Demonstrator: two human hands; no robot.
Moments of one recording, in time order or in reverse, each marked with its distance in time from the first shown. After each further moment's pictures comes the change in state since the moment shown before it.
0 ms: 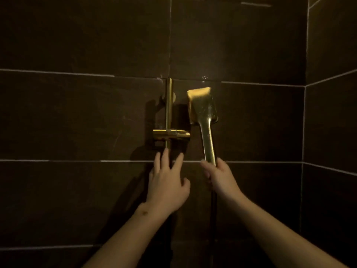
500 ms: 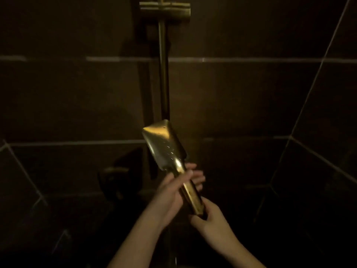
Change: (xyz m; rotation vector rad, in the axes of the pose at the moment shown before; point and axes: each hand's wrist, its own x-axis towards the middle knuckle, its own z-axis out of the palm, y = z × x) left_hand -0.230 -0.012 0.129 -1.673 -0.353 -0.882; right_hand -0.241 0.203 0.020 -0.053 -0.329 0.344
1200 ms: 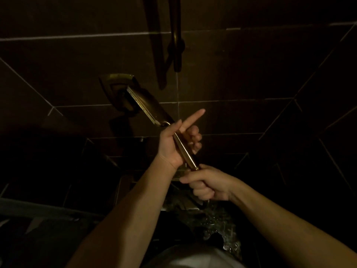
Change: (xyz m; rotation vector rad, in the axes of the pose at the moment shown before) left_hand -0.026 -0.111 -0.080 -0.453 -0.188 -0.257; right_hand -0.037 0.113 0.049 0.546 -0.658 0.671
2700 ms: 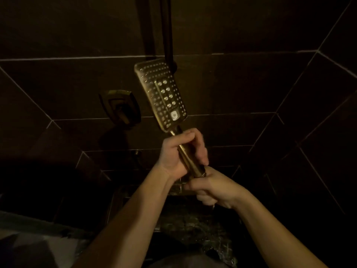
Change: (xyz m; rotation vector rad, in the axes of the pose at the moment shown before) left_hand -0.029 -0.007 0.068 0.277 -0.077 0.104; right_hand -0.052 -0.010 0.021 -0.187 0.189 -0.211
